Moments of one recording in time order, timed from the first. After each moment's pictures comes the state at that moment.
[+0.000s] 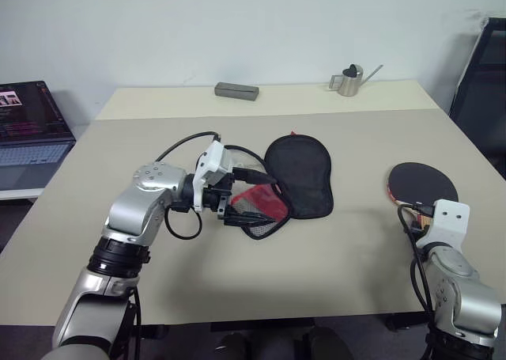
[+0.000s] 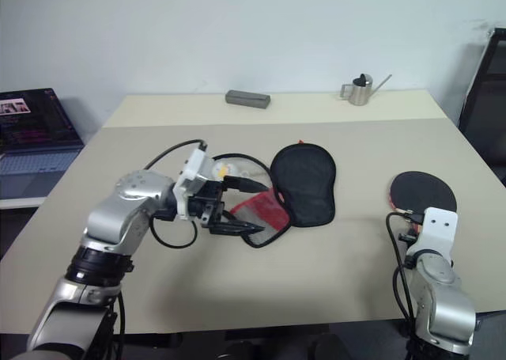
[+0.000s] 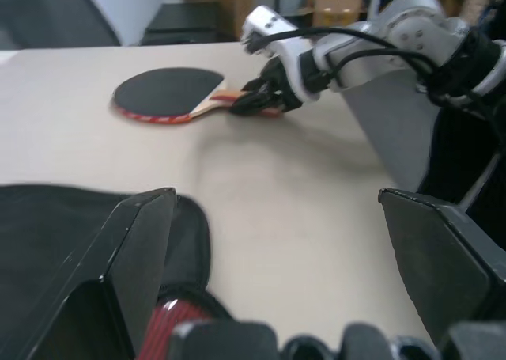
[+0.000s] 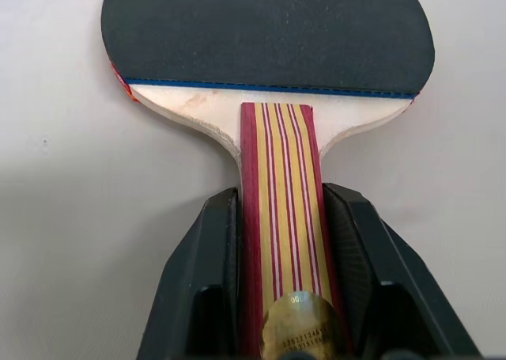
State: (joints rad) left arm -0.63 0.61 -0.11 0.01 -0.47 0.38 -1.35; right arm -0.13 -0.18 -0.36 -0.48 0.09 1.01 -0.09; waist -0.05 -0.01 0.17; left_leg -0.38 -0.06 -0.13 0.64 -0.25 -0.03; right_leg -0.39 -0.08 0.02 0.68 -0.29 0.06
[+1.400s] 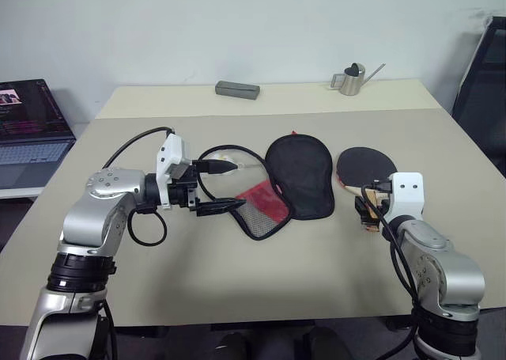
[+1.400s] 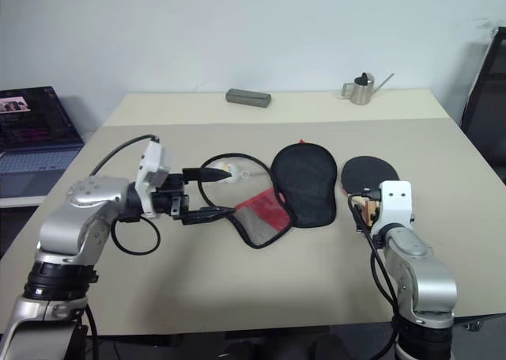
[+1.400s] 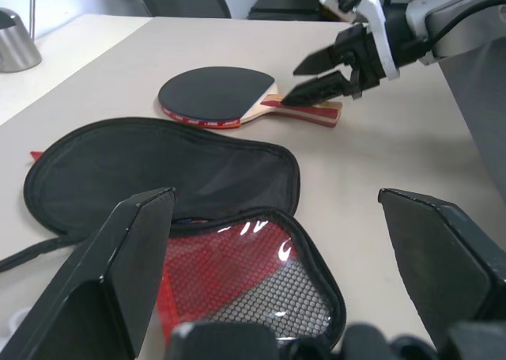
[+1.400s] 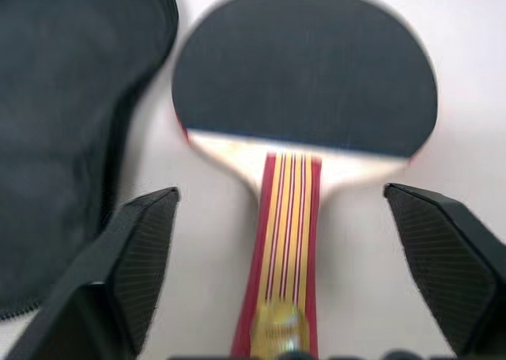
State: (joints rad) left arm -0.53 0.71 0.03 -0.03 -0.48 0.40 -1.26; right arm -0.27 -0.19 -0.20 -0.55 0.14 1.18 0.02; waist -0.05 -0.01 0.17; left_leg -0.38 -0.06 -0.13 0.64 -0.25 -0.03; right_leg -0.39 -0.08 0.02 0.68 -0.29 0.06
